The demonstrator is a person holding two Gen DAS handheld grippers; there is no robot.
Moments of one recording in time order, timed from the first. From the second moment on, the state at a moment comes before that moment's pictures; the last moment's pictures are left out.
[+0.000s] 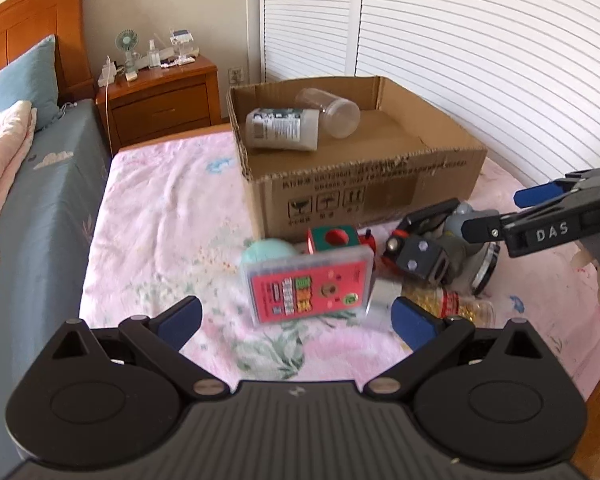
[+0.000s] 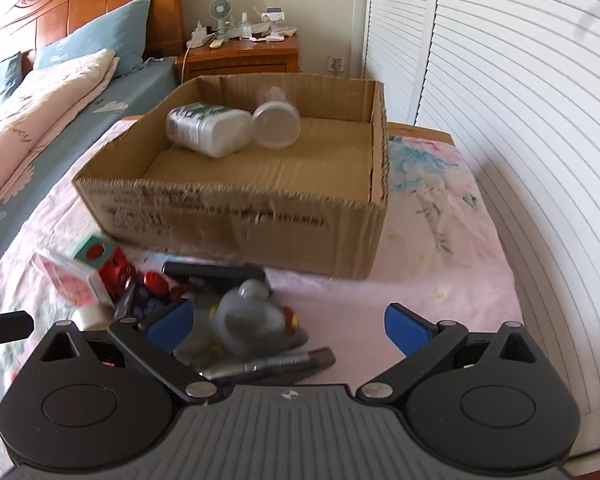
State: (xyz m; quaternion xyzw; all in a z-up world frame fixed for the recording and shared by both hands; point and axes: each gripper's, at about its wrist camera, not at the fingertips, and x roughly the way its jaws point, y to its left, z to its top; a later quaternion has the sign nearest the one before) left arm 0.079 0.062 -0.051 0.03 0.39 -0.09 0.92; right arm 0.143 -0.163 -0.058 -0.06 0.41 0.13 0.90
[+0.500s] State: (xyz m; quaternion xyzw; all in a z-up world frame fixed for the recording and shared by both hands) left arm 0.074 0.064 -0.065 0.01 0.41 -0.08 0.91; right arm 0.124 -0.188 -0.081 -0.03 0.42 0.13 0.90
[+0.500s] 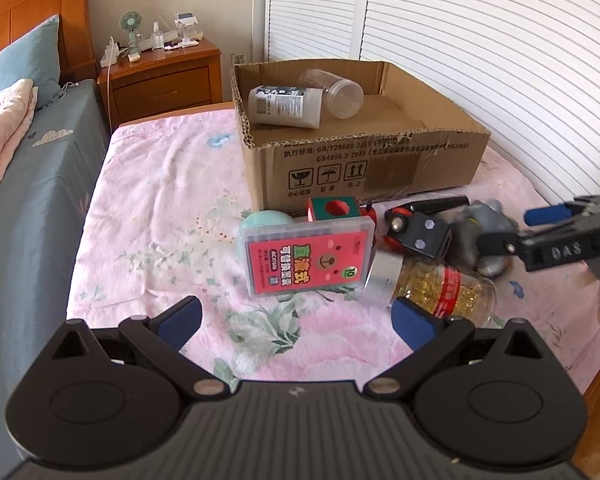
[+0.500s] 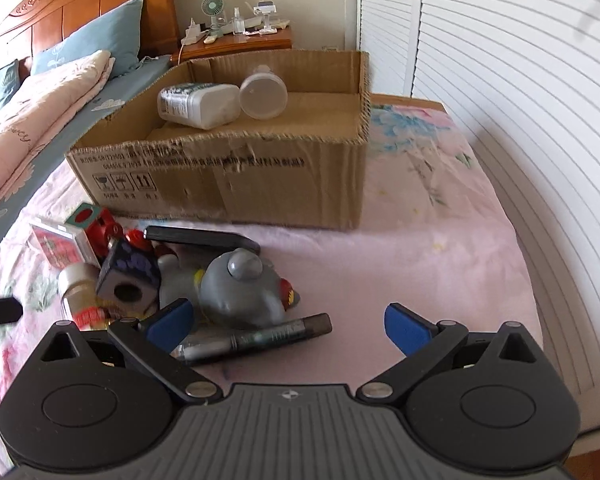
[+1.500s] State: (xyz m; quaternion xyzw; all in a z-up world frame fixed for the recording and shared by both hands) left arm 0.138 0.069 -0.069 0.00 0.40 -0.05 0.91; right arm 0.087 -0.183 -0.102 -0.09 0.41 0.16 0.89
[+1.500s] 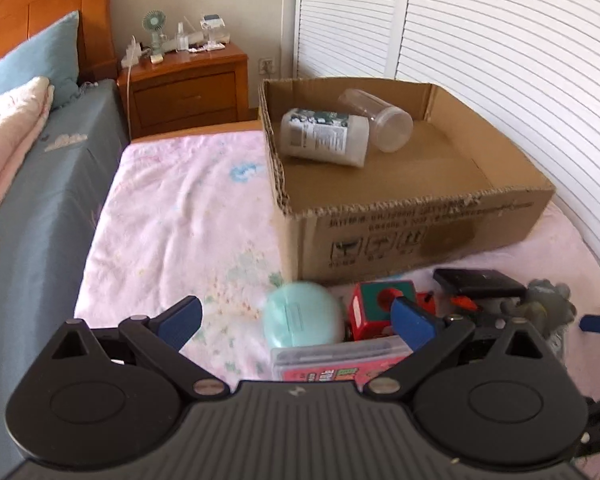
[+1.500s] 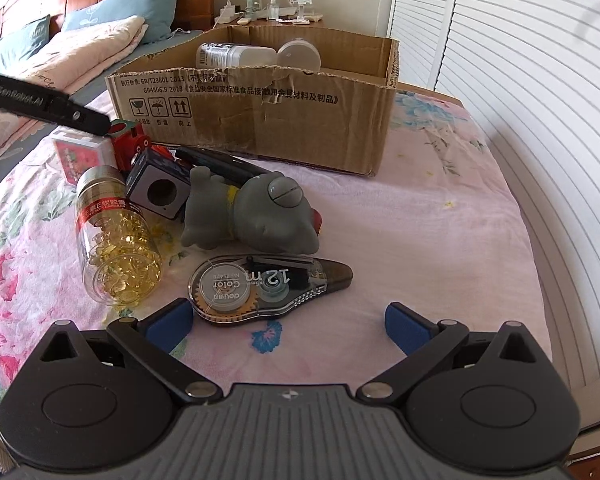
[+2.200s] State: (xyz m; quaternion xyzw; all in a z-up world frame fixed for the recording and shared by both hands) left arm 0.102 0.055 -0.103 0.04 0.45 -0.08 0.89; right arm 0.087 -0.183 -0.102 -0.09 0.41 0.16 0.89
